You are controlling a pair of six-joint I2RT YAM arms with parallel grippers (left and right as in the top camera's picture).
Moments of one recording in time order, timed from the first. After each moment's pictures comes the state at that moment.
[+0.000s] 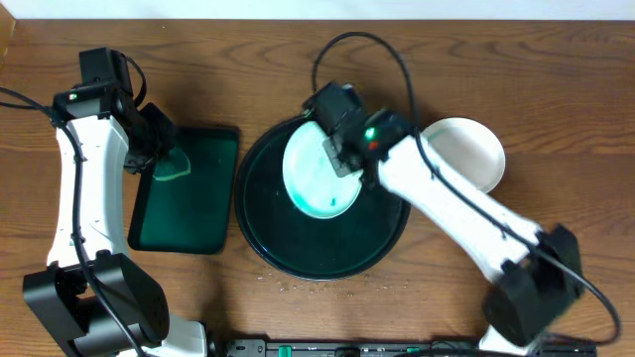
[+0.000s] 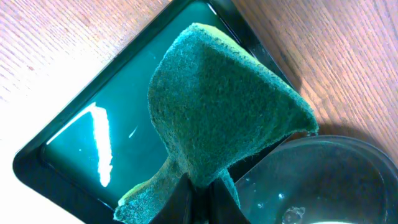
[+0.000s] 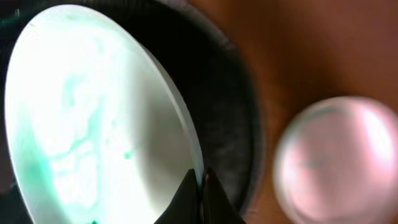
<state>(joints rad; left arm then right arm) 0.23 1.68 1.50 -1.13 0.05 -0.56 0.69 1.88 1.63 -0.98 0.24 0.26</state>
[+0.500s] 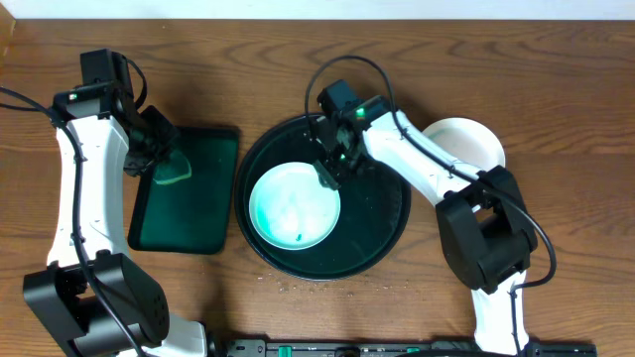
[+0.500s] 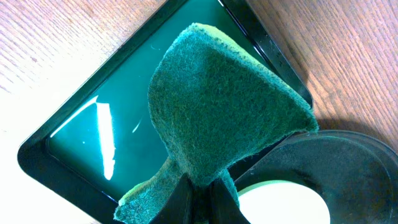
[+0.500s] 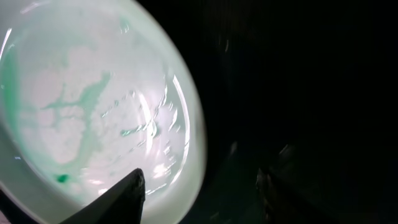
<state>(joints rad) 0.23 1.68 1.50 -1.16 0.05 -0.56 0.59 2.14 1.66 -0.93 -0.25 -0.07</state>
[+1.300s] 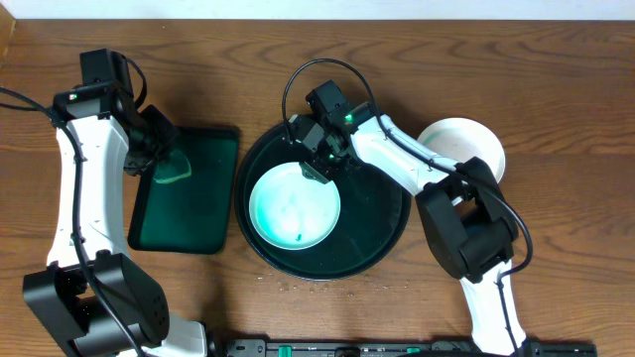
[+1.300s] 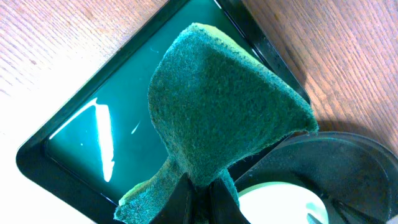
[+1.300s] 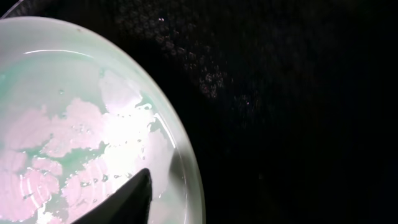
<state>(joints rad) 0.23 1.68 1.50 -1.15 0.05 -0.56 0.61 2.24 1.68 -0.70 -0.31 -0.33</state>
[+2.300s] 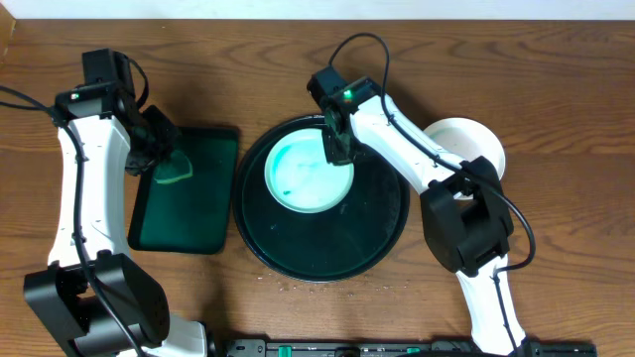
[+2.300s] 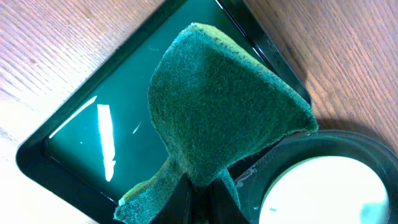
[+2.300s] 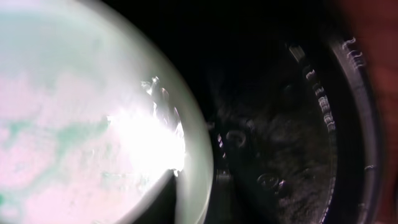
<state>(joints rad) 0.22 1.68 1.50 -1.15 0.05 -0.56 0.60 2.28 1.89 -1.12 0.06 0.45</state>
